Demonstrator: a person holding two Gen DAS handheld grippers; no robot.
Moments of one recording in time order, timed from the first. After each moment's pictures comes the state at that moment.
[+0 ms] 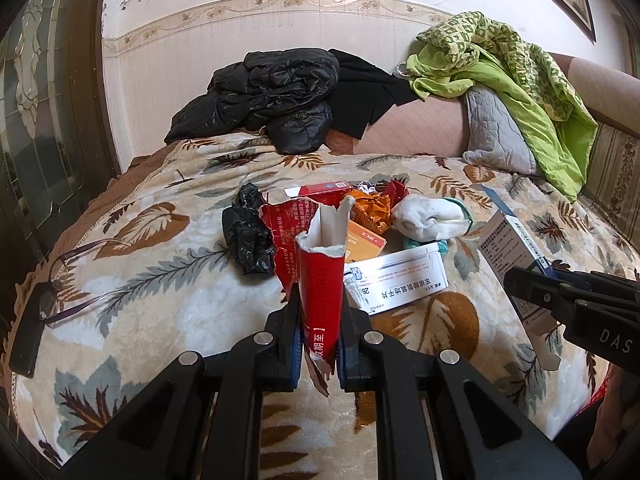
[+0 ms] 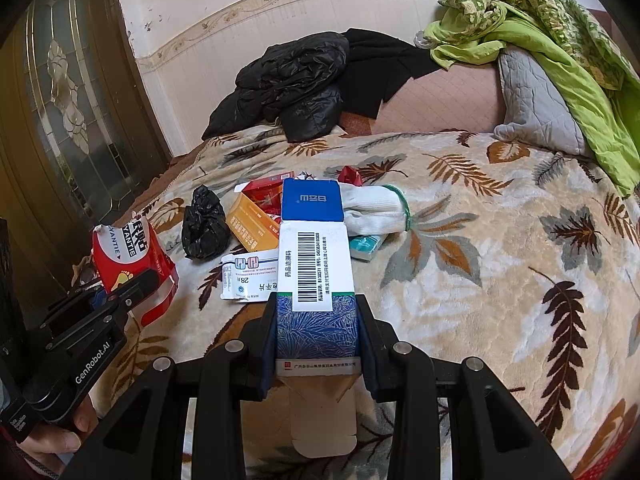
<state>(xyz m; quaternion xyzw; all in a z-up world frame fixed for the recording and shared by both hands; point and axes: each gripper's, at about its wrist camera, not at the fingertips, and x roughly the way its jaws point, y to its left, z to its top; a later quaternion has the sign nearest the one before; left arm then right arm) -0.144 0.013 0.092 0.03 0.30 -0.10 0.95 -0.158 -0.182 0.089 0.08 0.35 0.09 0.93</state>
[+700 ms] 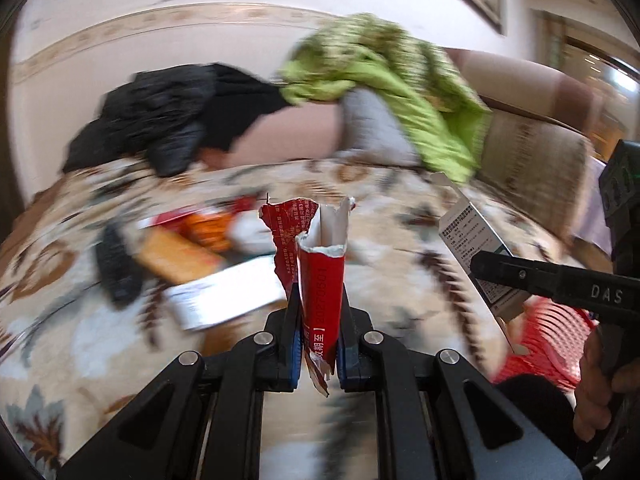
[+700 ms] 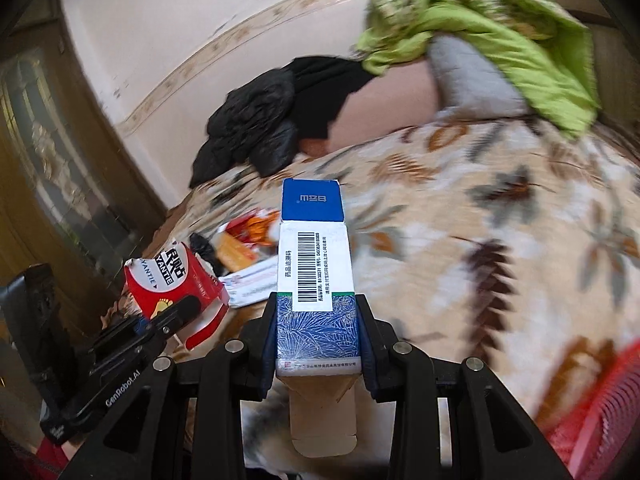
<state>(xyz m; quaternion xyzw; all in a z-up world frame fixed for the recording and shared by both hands) -0.189 -0.072 0.127 0.05 0.29 -0.32 0.90 -0.259 -0.287 0.128 0.21 0.32 0.03 0.92</state>
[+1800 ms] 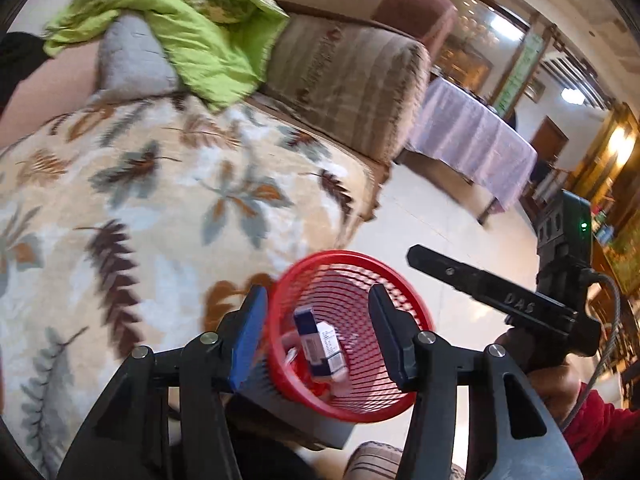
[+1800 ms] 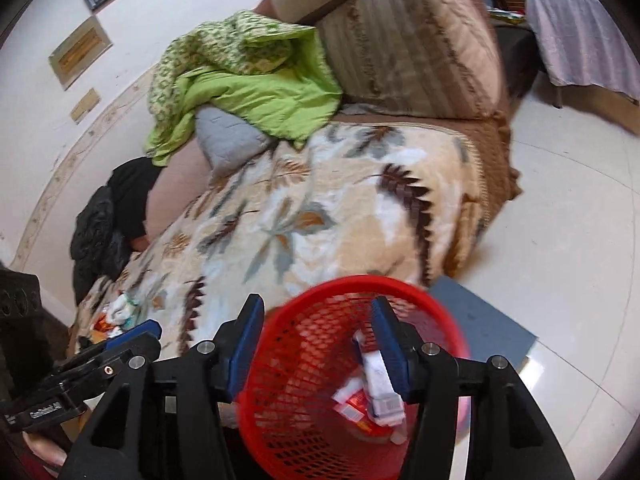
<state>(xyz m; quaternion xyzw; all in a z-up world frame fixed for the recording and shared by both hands) -0.273 -0.307 0.126 0.06 0.40 -0.56 0.73 -0.440 -0.483 0.118 0.32 0.27 -0.21 0.88</state>
